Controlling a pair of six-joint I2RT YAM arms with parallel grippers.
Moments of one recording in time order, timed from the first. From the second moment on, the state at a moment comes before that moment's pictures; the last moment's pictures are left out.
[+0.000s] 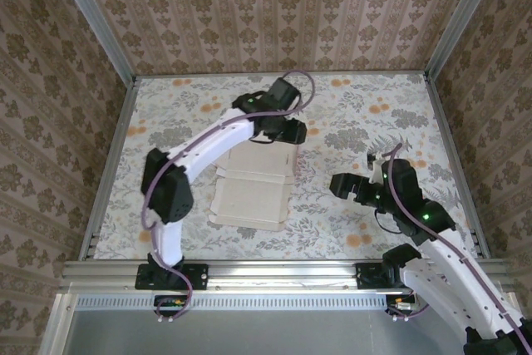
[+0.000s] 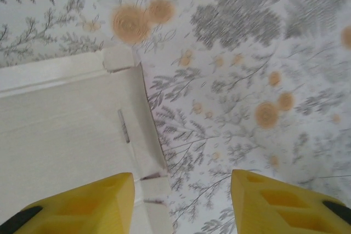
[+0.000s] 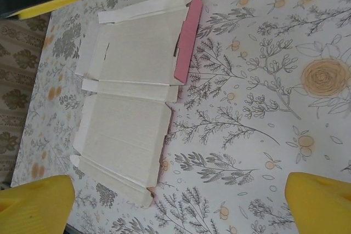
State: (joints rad) left arm -0.77 1.83 1.67 -0.78 0.16 -0.44; right arm 0.36 0.65 0.60 -0.62 -0.24 0.63
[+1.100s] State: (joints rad) left arm -0.08 1.18 0.76 -0.37 0.50 -0.42; right arm 0.96 1.57 0.84 -0.08 -0.09 0.82
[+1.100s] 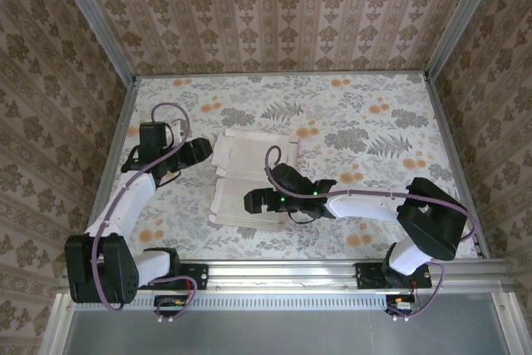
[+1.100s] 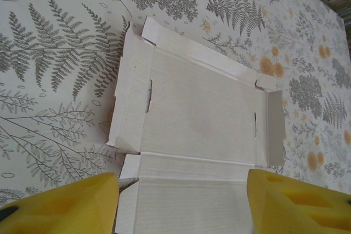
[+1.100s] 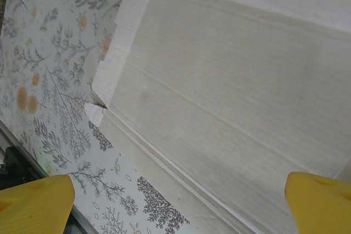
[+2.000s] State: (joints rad) left arm -0.08 1.49 0.98 -0.42 0.48 -0.28; right arm 0.96 1.61 0.78 -0.04 -0.10 0.87
